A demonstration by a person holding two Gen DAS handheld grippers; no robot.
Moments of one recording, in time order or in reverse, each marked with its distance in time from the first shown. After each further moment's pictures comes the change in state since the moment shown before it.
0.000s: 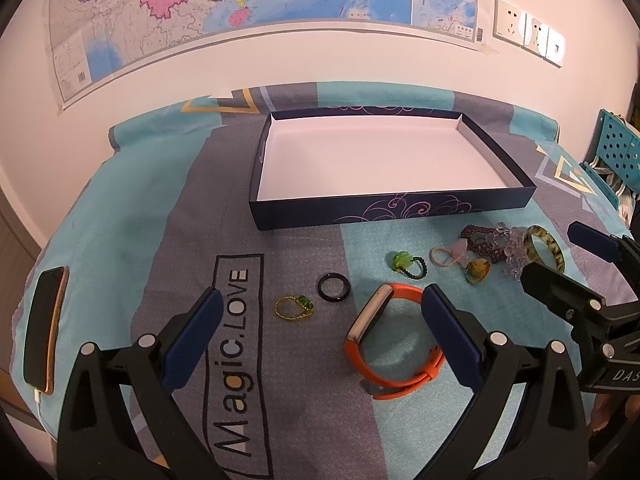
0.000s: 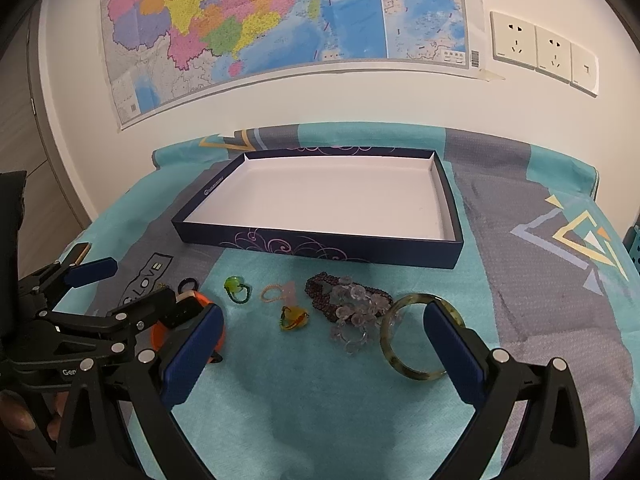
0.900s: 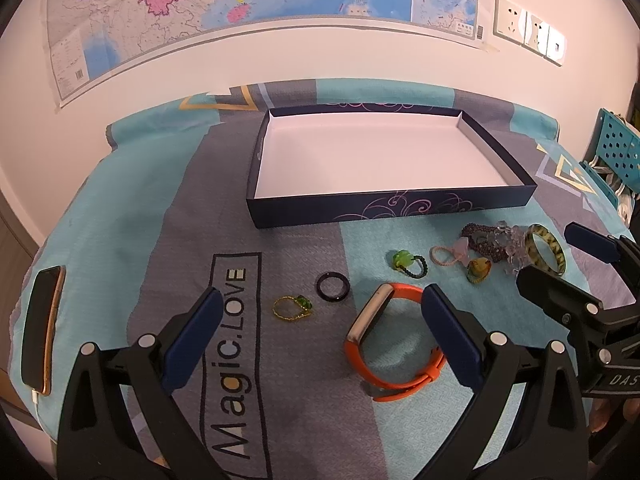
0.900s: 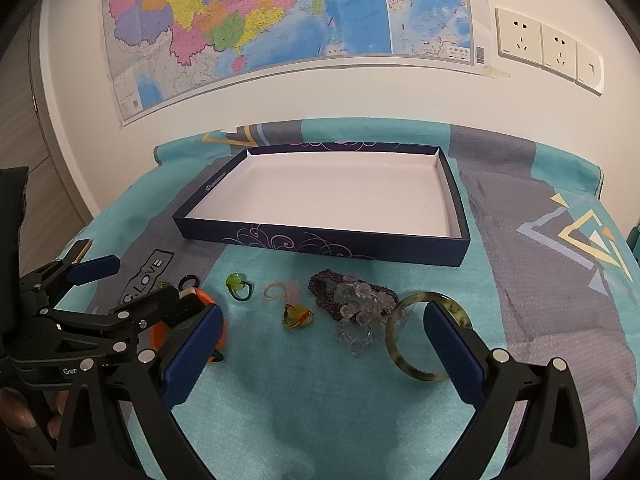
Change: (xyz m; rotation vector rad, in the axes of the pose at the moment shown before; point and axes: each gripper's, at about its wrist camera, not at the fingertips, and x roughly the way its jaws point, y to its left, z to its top) left arm 0.004 -0.001 0.000 -0.001 0.008 -0.003; right arm 0.004 0.000 0.000 -0.004 0.009 0.012
